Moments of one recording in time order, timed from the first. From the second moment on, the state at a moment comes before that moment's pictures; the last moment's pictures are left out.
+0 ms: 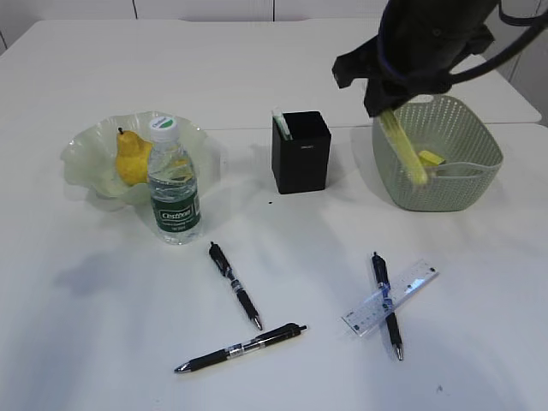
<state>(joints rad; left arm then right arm) 0.10 1.26 -0.94 -0.36 0.93 0.00 0.40 1.75 -1.62 -0.13 0.99 0.11</state>
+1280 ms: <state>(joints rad) 0.10 1.26 -0.94 -0.37 0.92 0.00 0.33 2.10 -1.62 -0.19 -0.10 0.11</state>
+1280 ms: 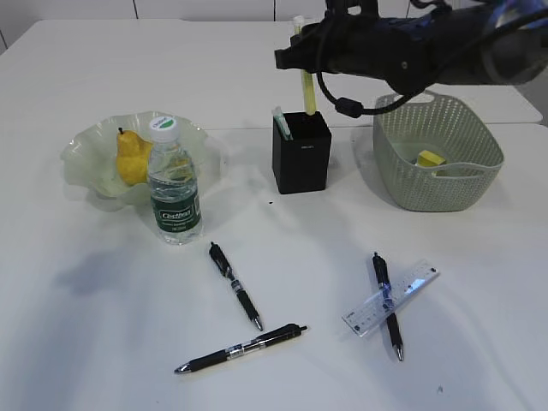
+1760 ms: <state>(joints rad) 0.10 1.26 -0.94 -0.37 0.92 0.00 0.33 2.22 -1.62 -0.19 -0.23 0.11</state>
